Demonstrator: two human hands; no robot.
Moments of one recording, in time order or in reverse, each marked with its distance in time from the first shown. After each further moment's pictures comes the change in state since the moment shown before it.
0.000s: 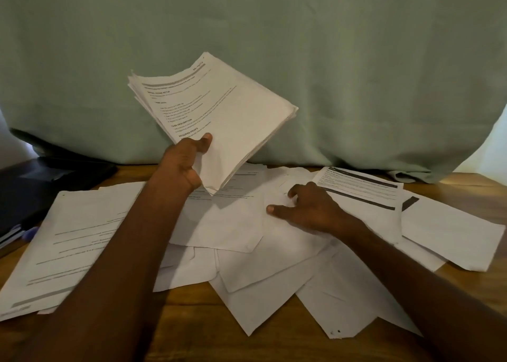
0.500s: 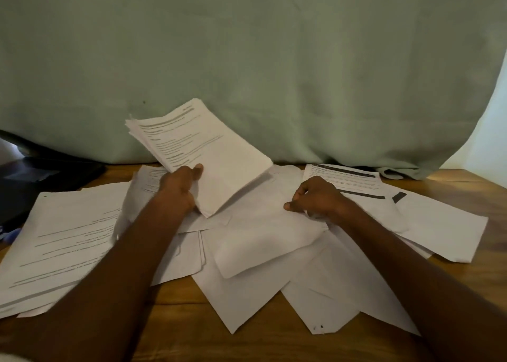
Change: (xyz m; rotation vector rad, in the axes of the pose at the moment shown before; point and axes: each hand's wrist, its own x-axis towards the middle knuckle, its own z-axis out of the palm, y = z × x) left_hand -0.002 -0.047 -0.006 -0.061 0.159 -0.091; right_hand 0.001 0.024 -0.031 0.292 -0.021 0.111
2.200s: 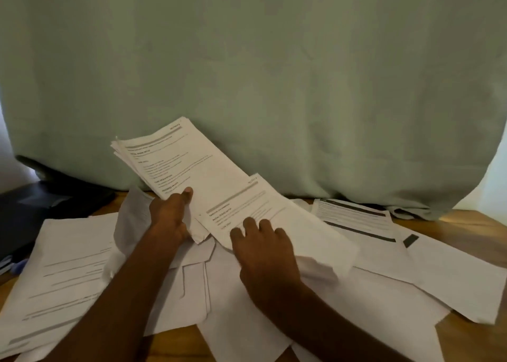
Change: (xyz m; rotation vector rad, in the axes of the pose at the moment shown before) left_hand 0.026 0.014 -0.022 -0.051 0.155 0.262; right_hand -0.087 -0.096 0.080 -0.691 0.349 -0.640
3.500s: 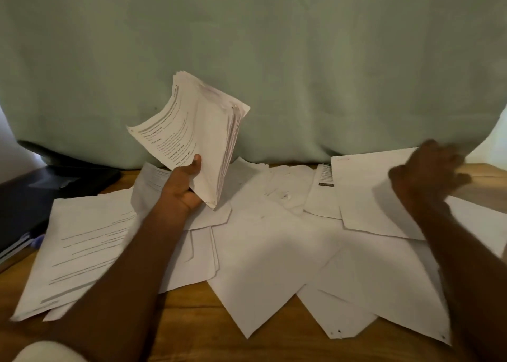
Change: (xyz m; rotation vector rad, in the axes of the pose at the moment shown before) left_hand 0.000 -0.009 0.001 -0.199 -0.429 -0.105; right_hand -0.020 0.244 0.007 -0.004 0.281 1.132
